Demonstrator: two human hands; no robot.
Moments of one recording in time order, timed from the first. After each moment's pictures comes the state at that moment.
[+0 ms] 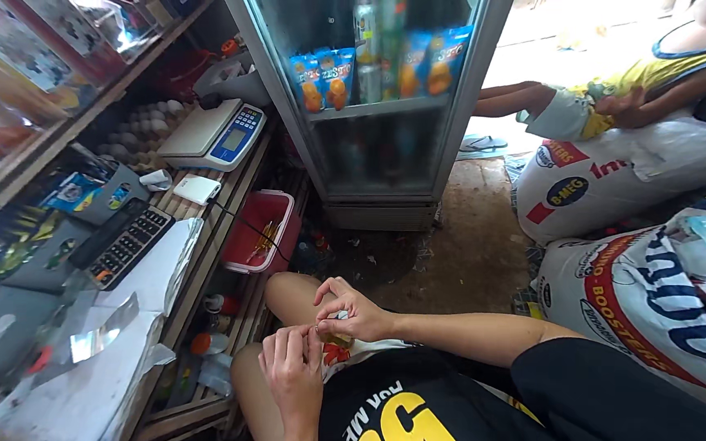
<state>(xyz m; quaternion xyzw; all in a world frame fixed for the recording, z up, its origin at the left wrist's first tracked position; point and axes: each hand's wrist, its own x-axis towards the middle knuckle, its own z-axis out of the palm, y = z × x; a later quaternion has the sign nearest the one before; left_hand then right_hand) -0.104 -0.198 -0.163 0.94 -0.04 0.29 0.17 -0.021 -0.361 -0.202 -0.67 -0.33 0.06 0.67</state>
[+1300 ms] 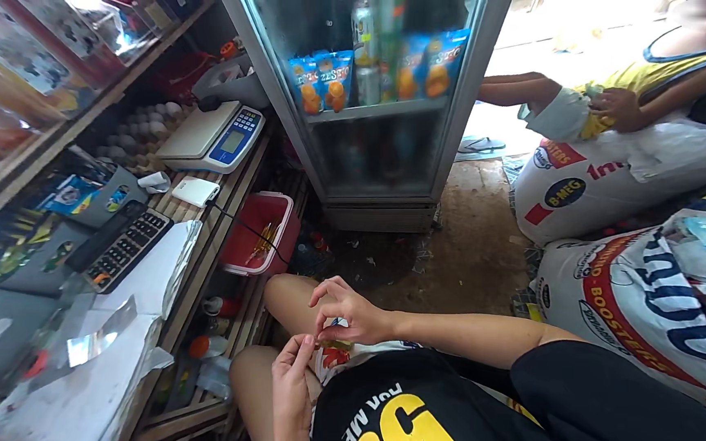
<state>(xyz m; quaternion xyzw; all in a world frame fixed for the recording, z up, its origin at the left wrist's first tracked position) -0.109 -0.191 -0.161 0.69 0.16 0.01 0.71 -0.015 -0.360 -0.206 -0.69 -0.43 -0.06 0.58</state>
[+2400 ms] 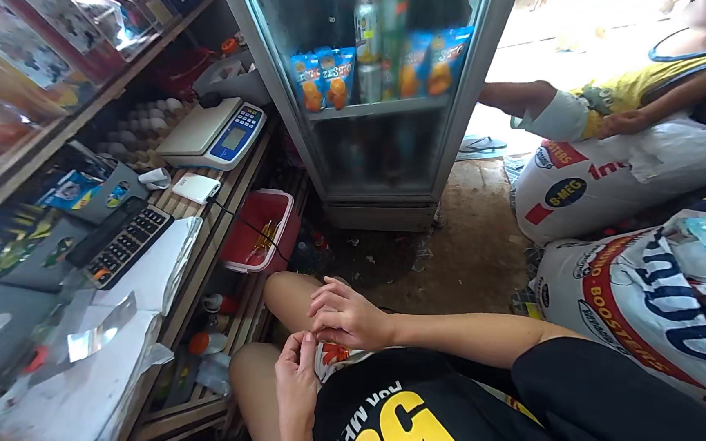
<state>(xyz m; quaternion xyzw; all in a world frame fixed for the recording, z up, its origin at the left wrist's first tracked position) -0.113 -0.205 -0.150 0.79 0.17 0.04 0.58 -0.025 -0.356 -0.206 -0.71 -0.46 -0.17 0.50</state>
